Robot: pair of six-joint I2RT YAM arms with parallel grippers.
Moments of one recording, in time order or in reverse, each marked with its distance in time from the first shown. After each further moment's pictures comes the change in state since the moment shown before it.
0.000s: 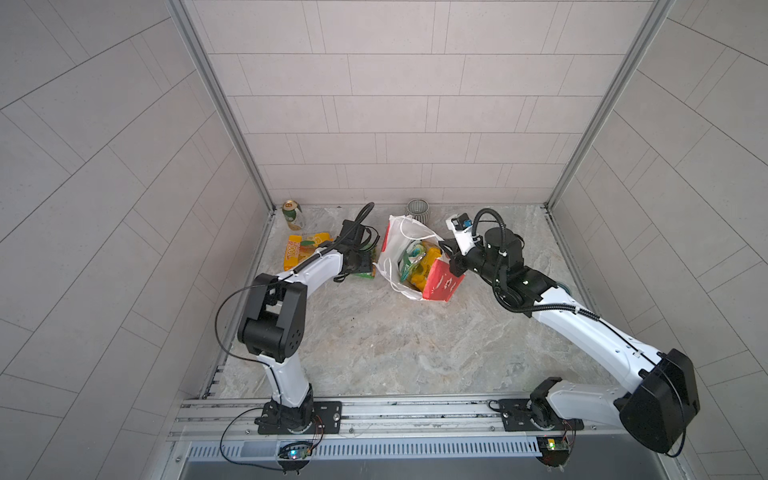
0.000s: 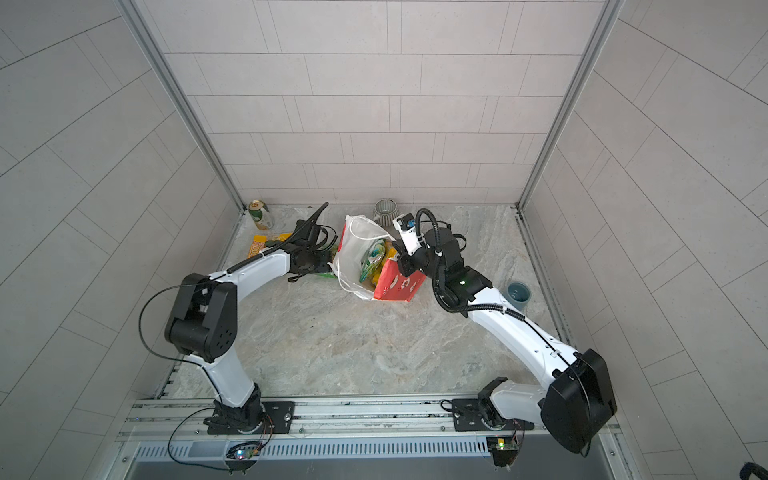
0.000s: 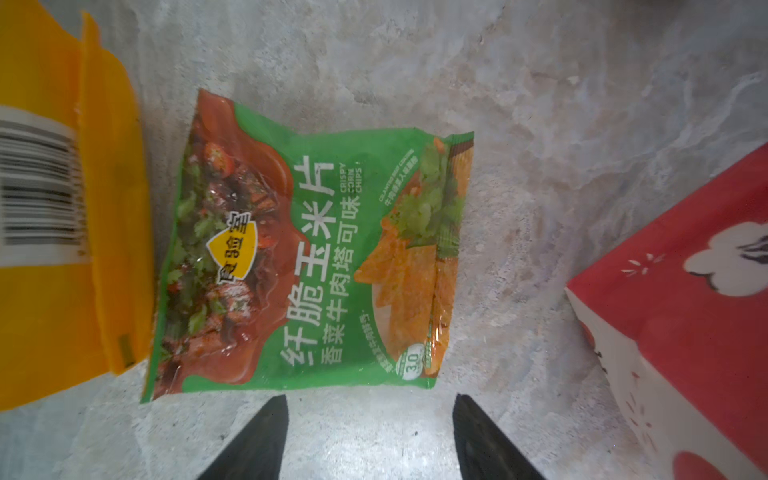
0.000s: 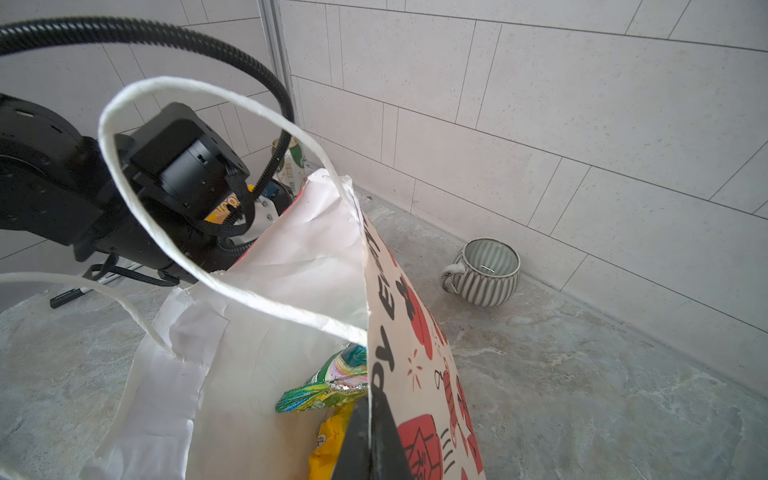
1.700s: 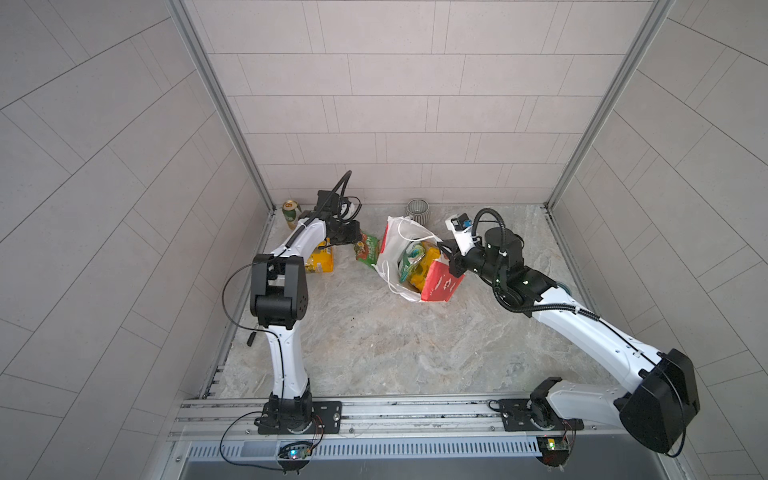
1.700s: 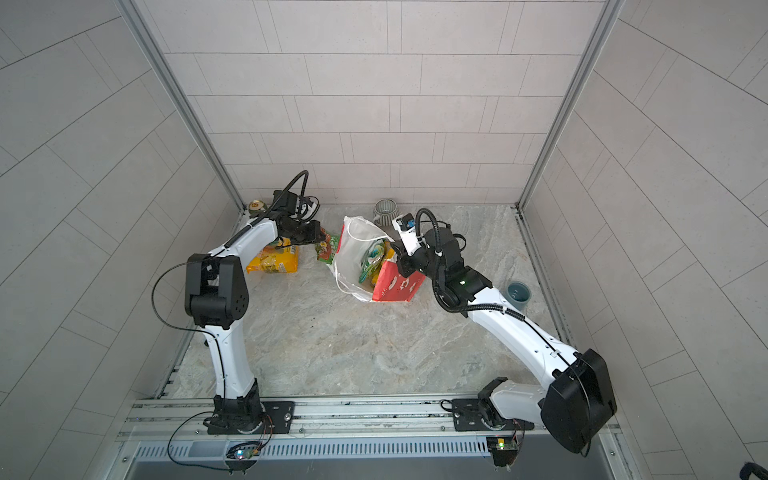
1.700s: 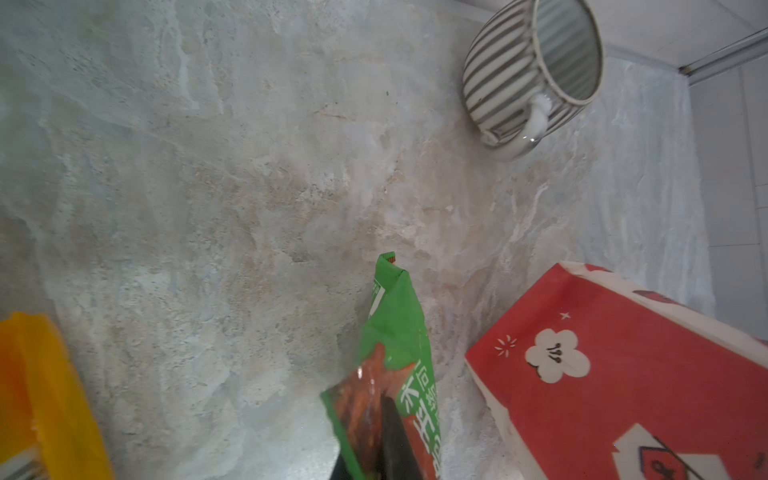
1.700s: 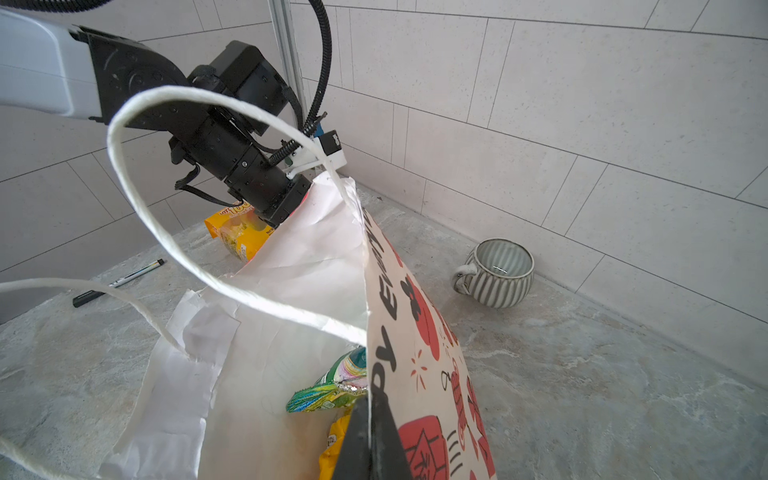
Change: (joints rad) left arm 0.222 0.252 0.460 -0.177 0.475 0.186; right arm 0.000 0.000 0.000 0.001 -0.028 0.016
